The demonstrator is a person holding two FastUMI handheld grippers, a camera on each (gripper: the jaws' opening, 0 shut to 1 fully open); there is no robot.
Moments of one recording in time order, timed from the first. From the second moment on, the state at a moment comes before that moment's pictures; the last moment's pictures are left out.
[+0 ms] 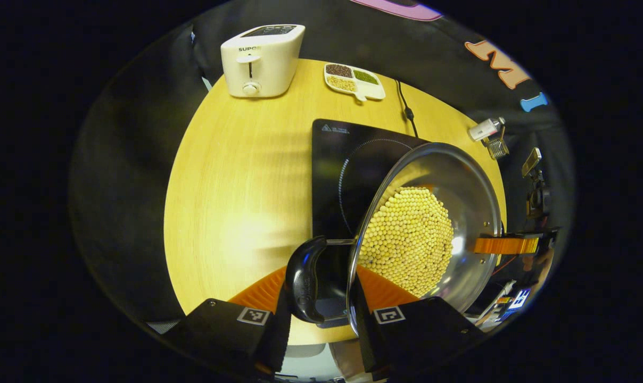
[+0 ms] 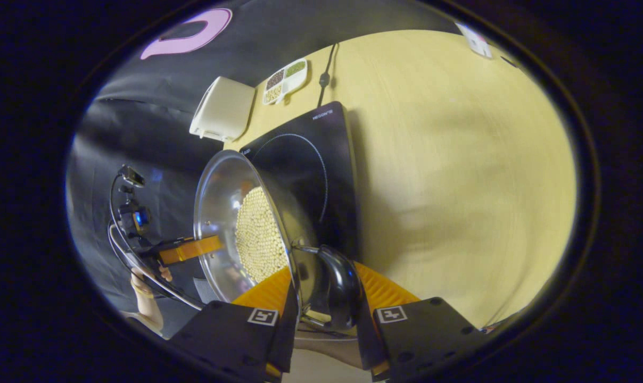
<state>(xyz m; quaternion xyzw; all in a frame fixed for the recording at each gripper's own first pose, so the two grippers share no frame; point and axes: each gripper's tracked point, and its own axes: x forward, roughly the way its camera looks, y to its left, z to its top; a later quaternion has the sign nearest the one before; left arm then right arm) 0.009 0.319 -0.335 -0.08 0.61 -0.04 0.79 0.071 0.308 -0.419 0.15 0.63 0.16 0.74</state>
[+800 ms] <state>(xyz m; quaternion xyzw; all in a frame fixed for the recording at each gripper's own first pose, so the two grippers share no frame) 0.081 0.319 -0.345 -0.06 0.54 -0.05 0.84 0.140 0.302 -0.433 0.19 0.58 0.10 0.79</state>
